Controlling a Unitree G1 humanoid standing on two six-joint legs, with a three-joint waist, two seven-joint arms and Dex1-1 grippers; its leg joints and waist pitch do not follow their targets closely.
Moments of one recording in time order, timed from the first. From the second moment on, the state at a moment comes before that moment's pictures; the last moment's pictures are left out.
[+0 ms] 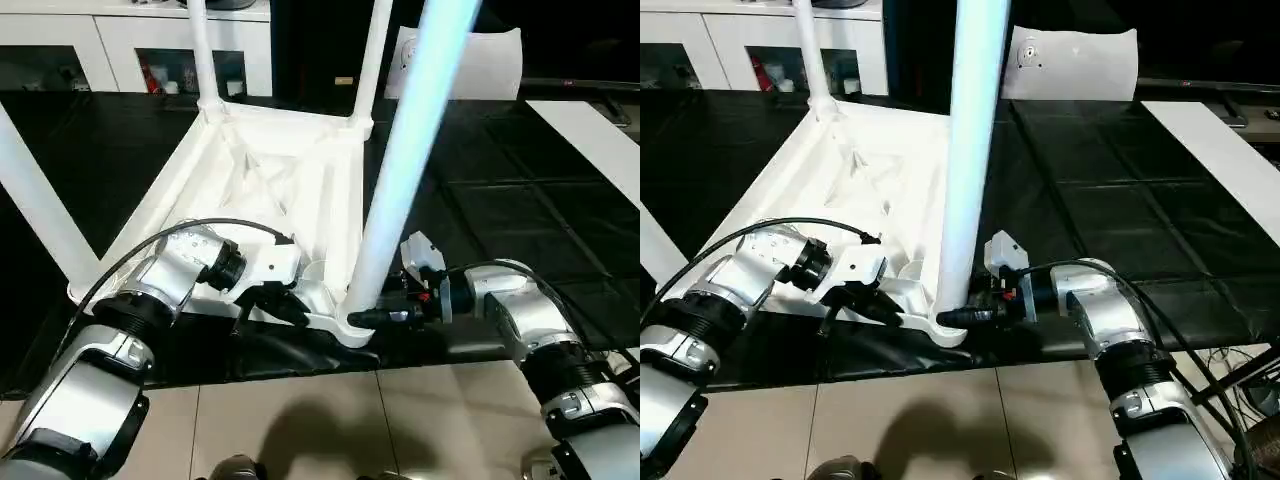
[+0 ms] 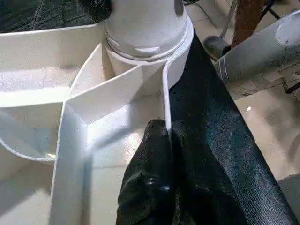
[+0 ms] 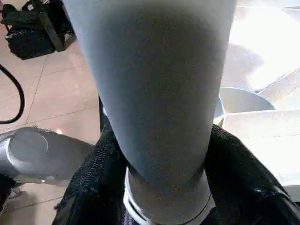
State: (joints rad) left arm -0.78 0.41 -0.39 0.81 0.10 -0.20 -1.50; right arm -0.56 -0.36 0.22 0.61 0.20 0.04 1.40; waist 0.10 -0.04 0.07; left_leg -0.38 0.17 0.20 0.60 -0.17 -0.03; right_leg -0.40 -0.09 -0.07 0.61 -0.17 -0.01
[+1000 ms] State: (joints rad) left arm -0.79 0.21 -0.17 0.87 0.09 0.22 -0.92; right arm -0.58 0.06 -0.05 0.63 0.08 0.22 0.35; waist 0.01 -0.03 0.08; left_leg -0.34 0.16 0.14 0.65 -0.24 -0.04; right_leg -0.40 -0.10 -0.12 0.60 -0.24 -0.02
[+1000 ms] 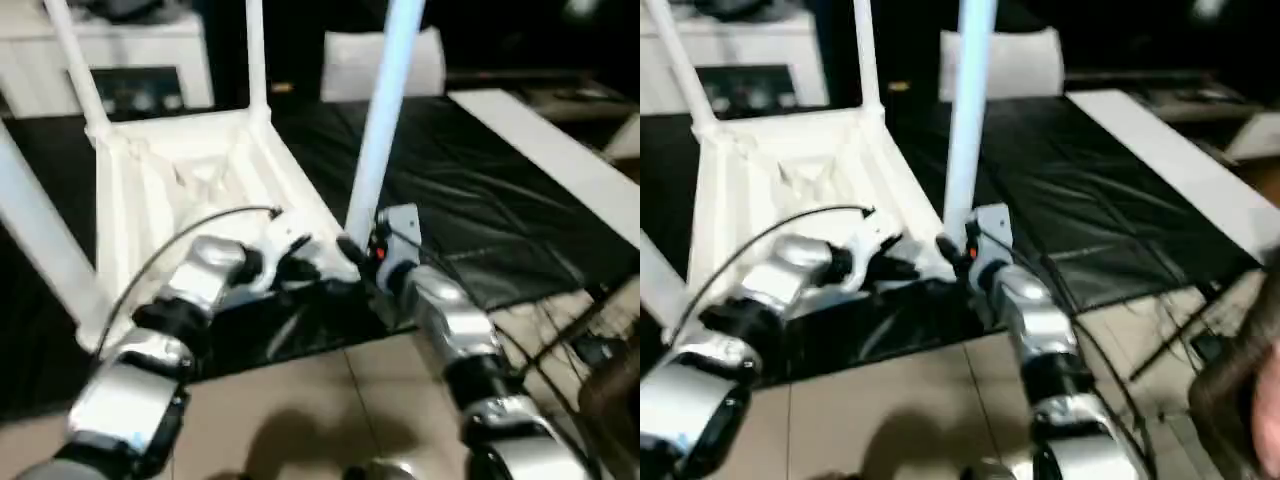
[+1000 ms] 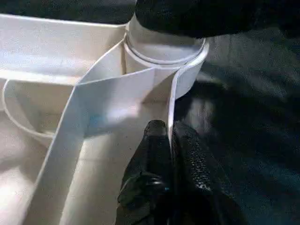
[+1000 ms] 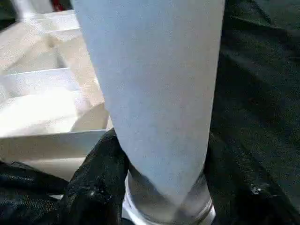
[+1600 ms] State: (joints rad) left arm -0.79 0.34 -0.28 0.88 0.13 -0.08 -1.15; right arm -0.33 -0.14 0.06 0.32 0.14 0.17 0.73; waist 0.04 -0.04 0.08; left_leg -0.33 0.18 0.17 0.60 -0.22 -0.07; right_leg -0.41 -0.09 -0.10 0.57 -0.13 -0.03
